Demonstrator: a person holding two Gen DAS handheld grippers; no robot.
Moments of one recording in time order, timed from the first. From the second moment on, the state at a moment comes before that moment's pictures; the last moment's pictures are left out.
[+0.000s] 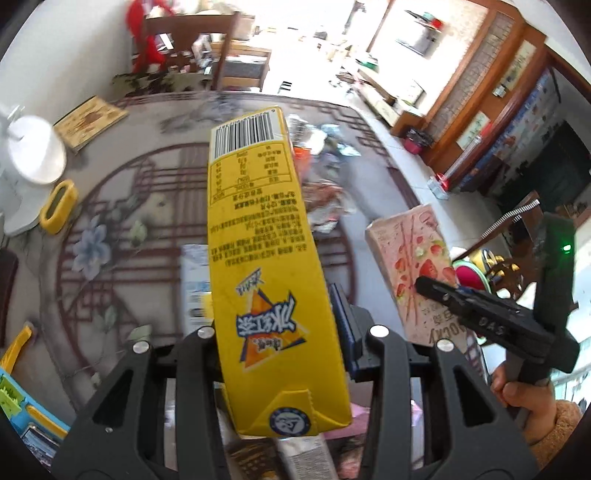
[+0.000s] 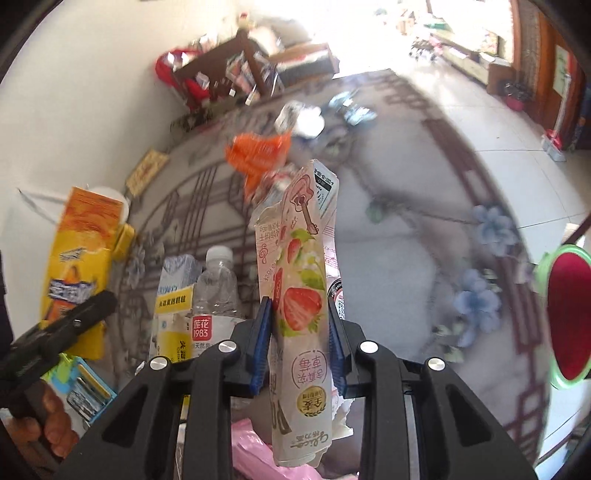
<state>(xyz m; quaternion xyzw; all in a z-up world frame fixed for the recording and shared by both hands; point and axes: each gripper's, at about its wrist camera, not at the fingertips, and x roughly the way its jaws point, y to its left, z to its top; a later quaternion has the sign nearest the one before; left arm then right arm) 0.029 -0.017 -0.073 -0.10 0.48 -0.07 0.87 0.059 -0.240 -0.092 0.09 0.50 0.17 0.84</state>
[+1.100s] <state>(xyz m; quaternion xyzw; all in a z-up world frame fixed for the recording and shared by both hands) 0.080 -0.377 -0.110 0.01 0.51 -0.32 0.80 0.028 -0.593 -0.098 0.13 0.48 -0.11 0.86</state>
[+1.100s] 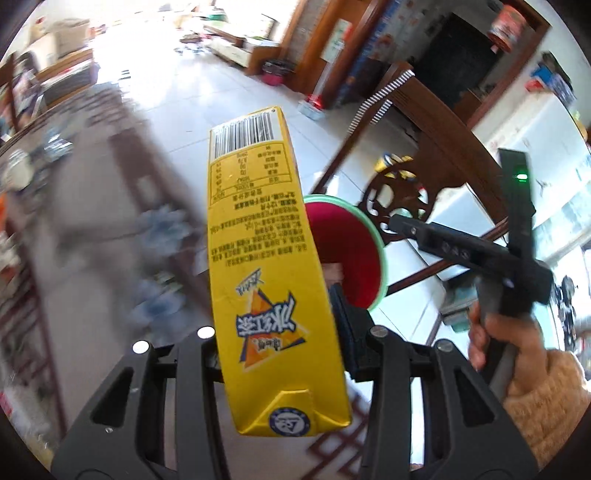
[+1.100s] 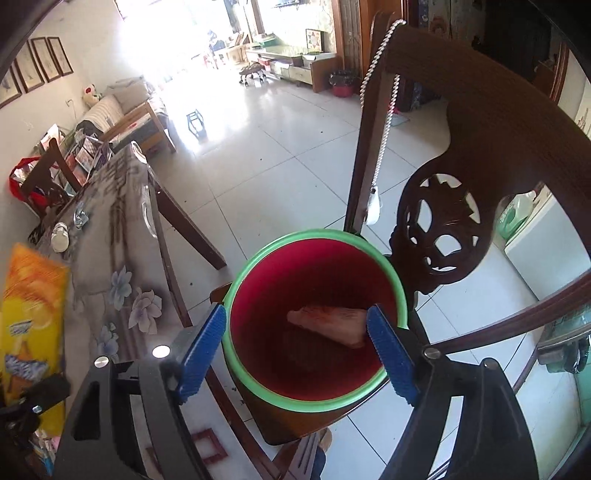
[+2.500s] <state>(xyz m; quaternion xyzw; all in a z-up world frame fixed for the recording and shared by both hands) 0.030 -0.065 -0.075 -0.09 0.47 -0.07 0.88 0.002 -0.311 -0.079 0.08 0.50 0.10 0.86</state>
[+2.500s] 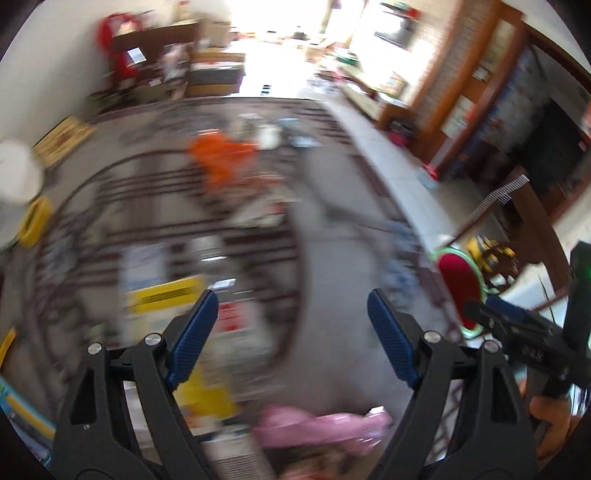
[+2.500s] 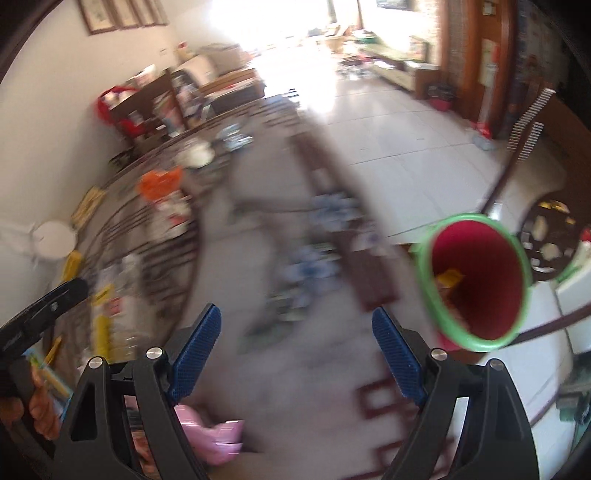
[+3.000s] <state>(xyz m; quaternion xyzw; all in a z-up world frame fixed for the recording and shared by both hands) -0.008 0.057 -0.111 -0.14 0.51 -0.01 0.85 0.067 -0.116 -0.157 0.03 0.62 0.22 0.75</state>
